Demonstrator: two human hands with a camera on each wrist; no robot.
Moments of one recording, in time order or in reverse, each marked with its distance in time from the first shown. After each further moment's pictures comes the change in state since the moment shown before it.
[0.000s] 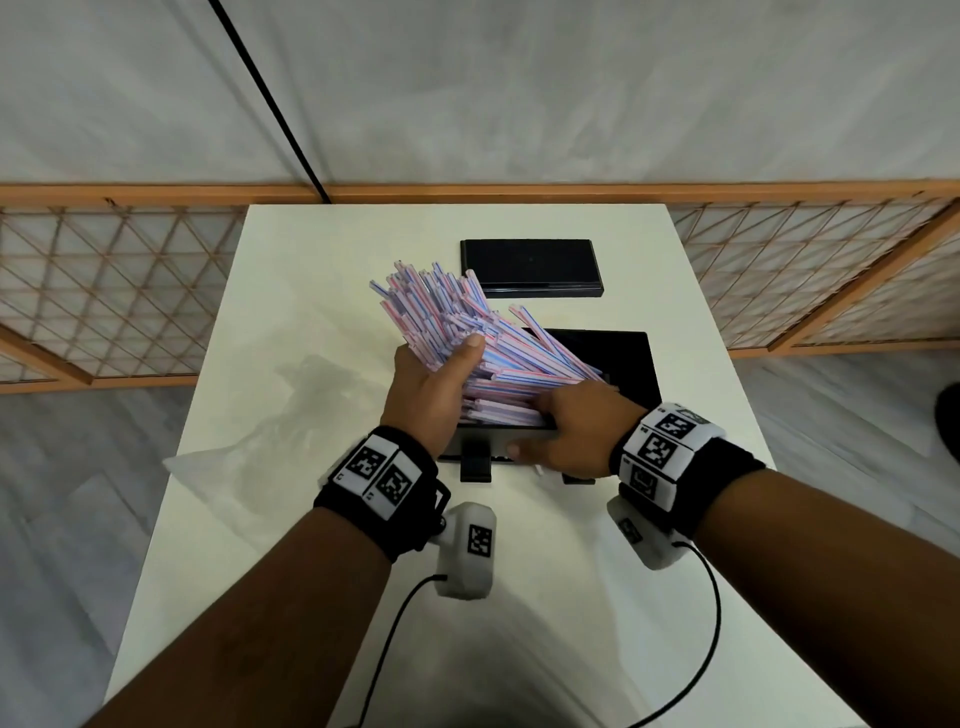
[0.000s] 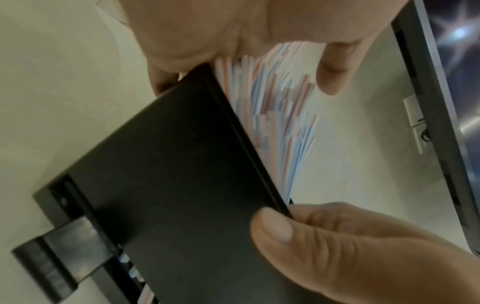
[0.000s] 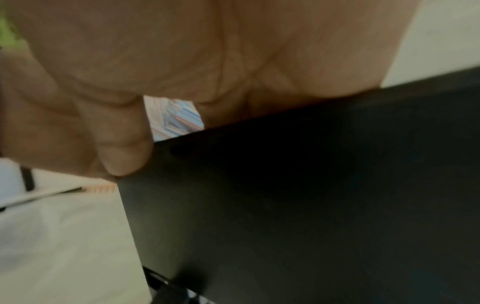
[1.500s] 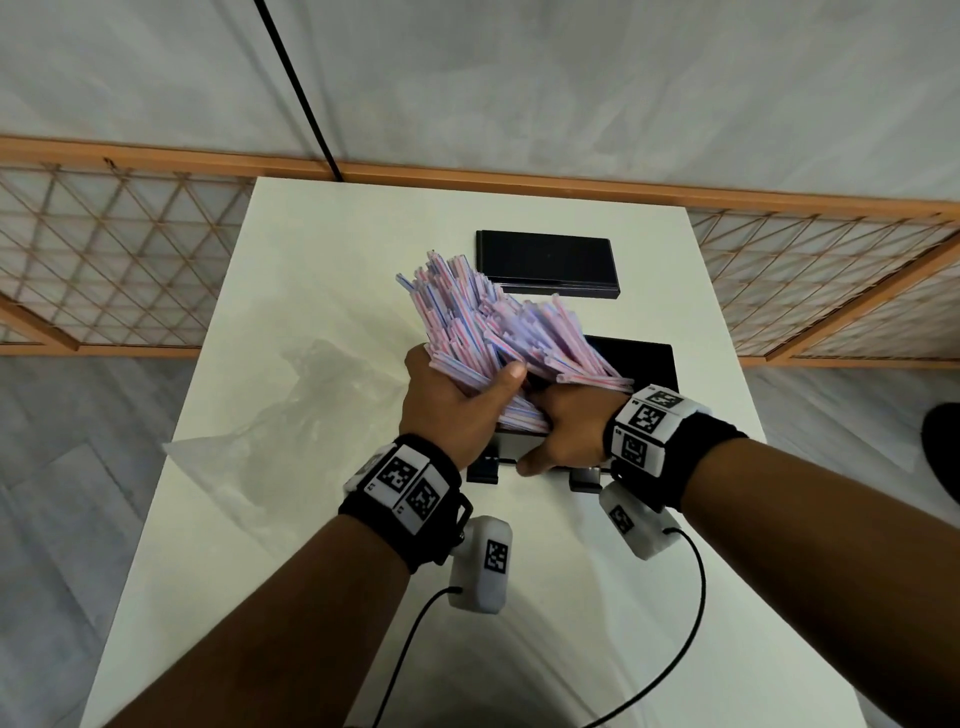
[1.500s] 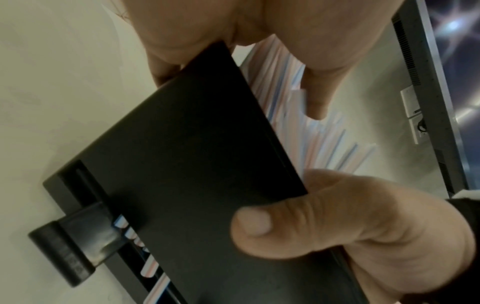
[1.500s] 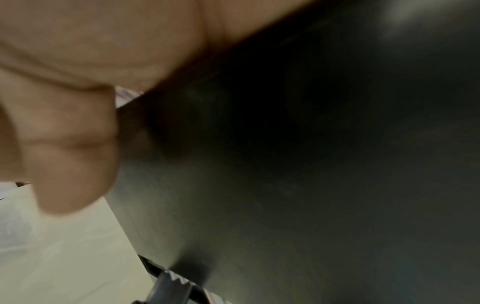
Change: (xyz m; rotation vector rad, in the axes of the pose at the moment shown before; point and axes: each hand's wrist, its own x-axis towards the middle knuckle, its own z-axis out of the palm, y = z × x) left_hand 0.013 -0.033 -0.002 0.198 0.065 0.133; right_hand 0.028 -0.020 -0.009 -0.070 -0.164 -0.009
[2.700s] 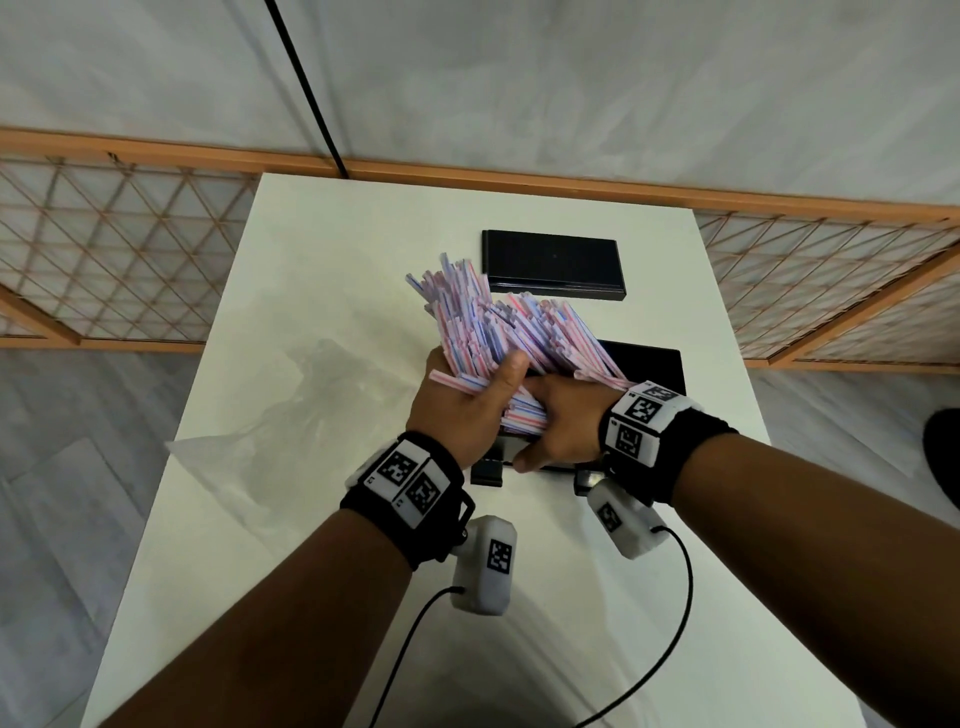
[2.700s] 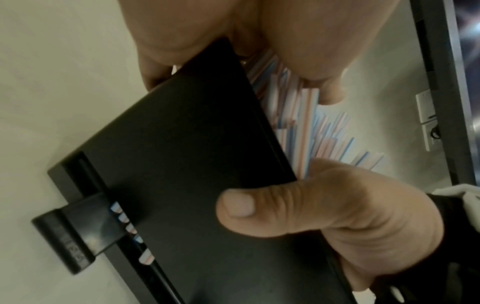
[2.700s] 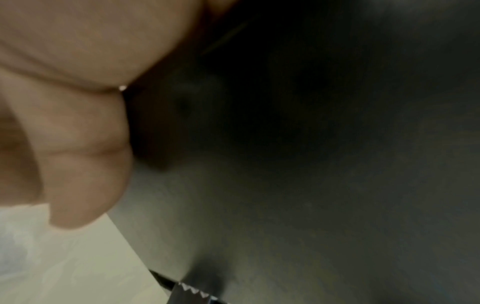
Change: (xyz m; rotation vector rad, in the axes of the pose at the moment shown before) left_hand -0.001 0.006 -0.001 -0.123 -0.110 0.001; right_hand 0.009 -0.002 -0.001 0.185 0.066 -0.153
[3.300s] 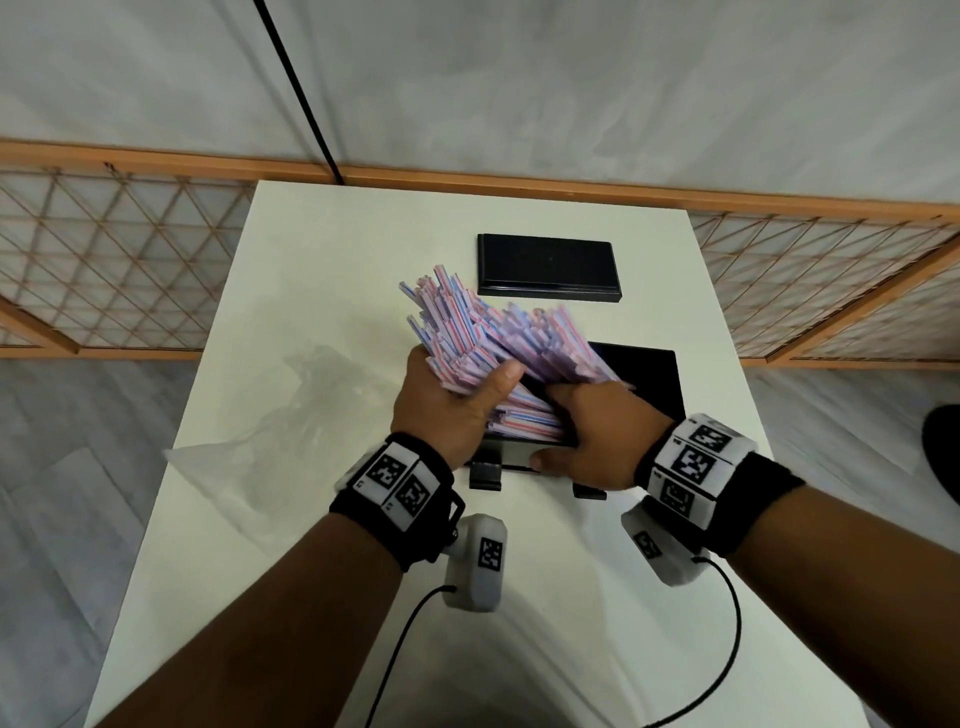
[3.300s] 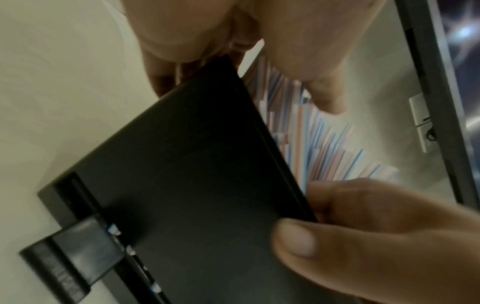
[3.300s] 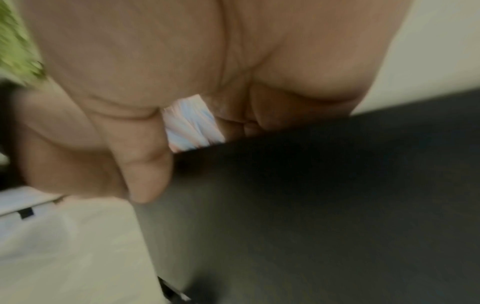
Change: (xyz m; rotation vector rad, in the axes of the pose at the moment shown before) left_hand 0.000 0.004 -0.014 0.122 0.050 0.007; right_hand -0.034 0.009 0.003 -0.190 0.246 -0.040
